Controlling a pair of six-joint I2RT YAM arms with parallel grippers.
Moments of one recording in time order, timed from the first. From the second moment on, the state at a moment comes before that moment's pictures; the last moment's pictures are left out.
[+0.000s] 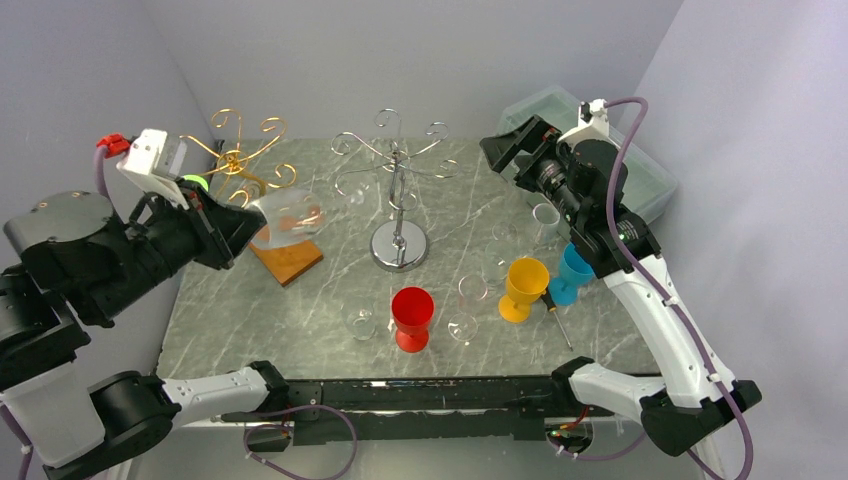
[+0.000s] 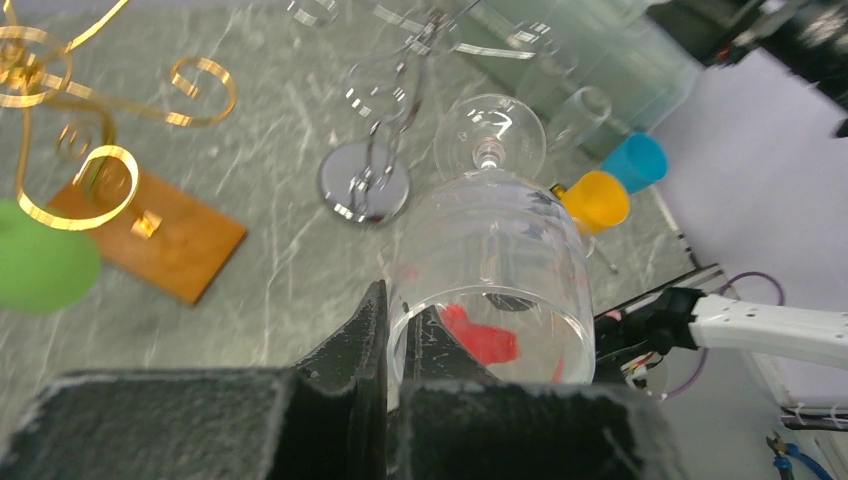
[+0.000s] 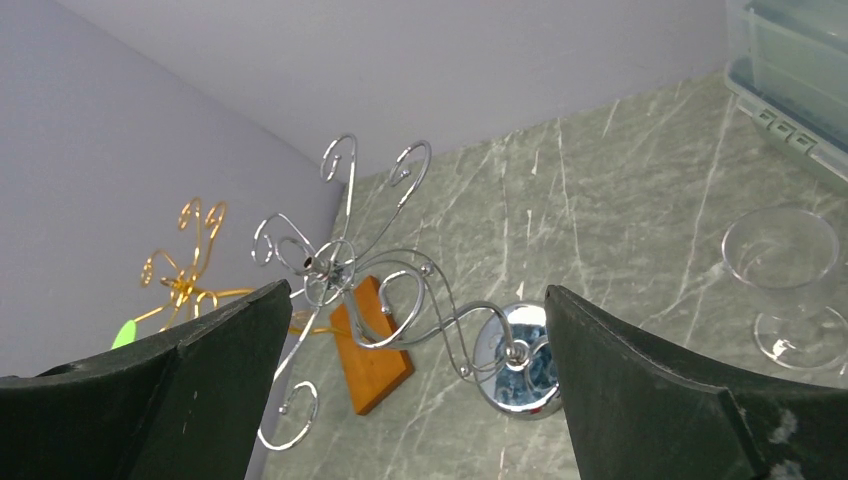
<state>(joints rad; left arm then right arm) -0.81 1.07 2.25 -1.46 -0.28 -0.44 0.44 1.10 1.38 -0.39 0.09 0.71</state>
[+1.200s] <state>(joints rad) -0.69 1.10 1.65 -1.59 -0.53 -0.67 0.44 1.10 1.37 -0.47 -0.02 0.62</state>
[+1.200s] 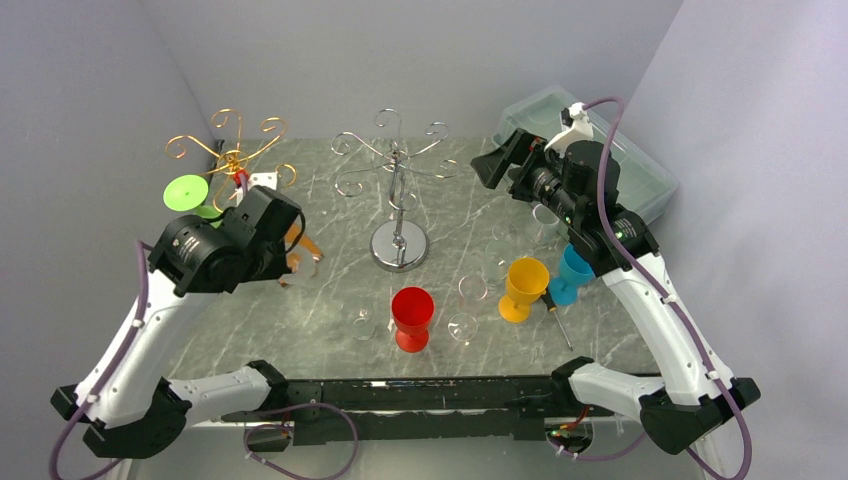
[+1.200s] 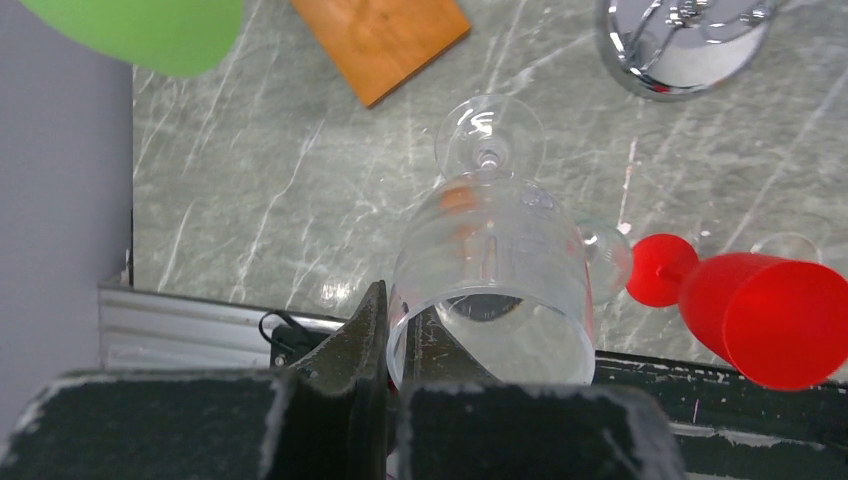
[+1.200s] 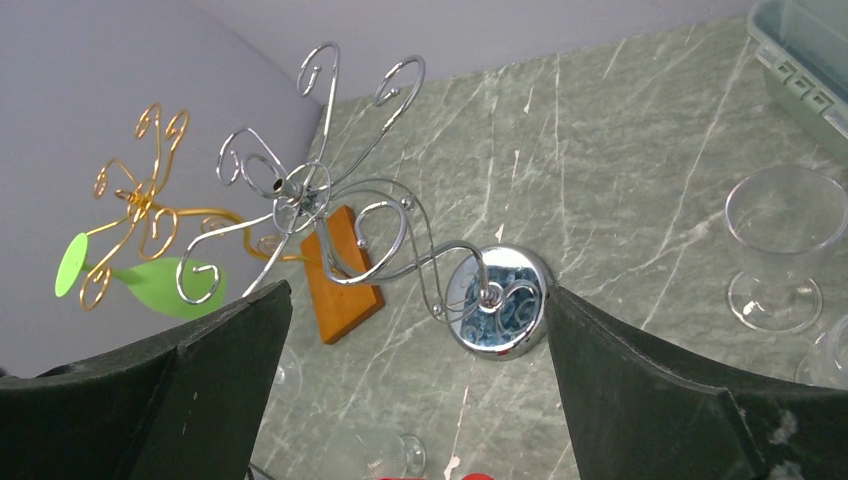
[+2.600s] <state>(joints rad) -0.25 1.21 1.19 -1.31 -0.13 -0.37 0.44 1.11 1.30 -0.48 -0.11 0.60</state>
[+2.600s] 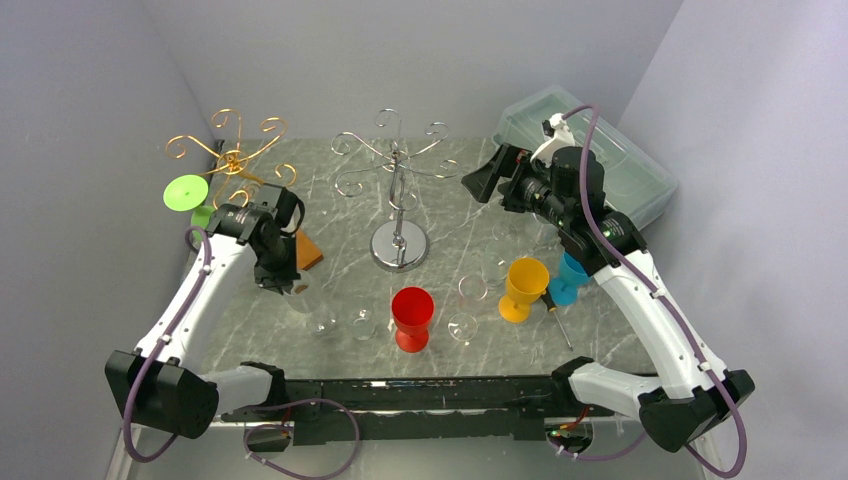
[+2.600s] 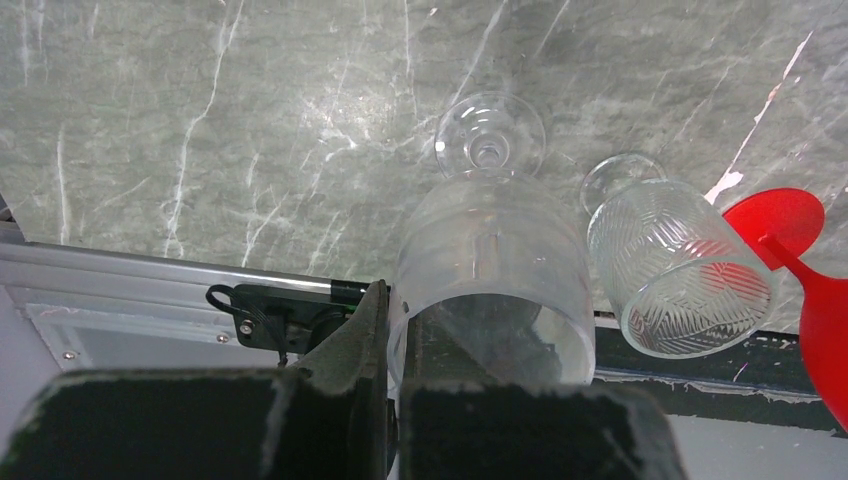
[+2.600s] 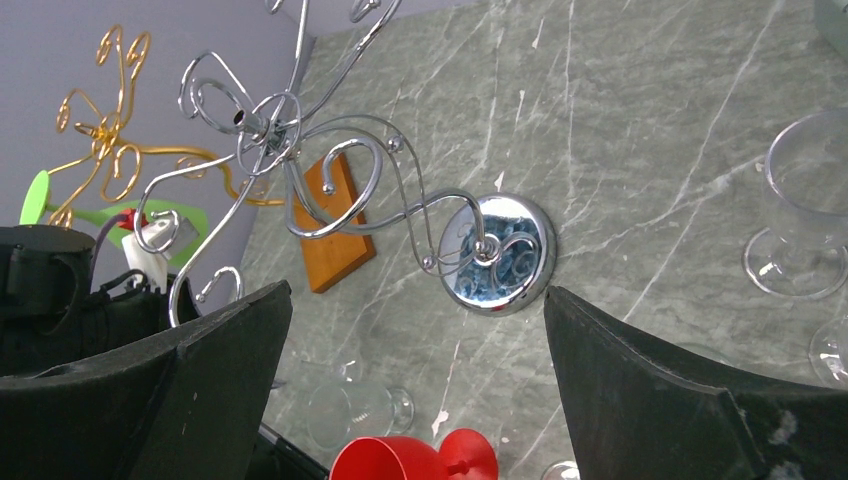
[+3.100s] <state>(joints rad) -0.25 1.20 1.18 -1.29 -0.13 -0.38 0.44 1.11 1.29 -0.47 -0.11 0.60</state>
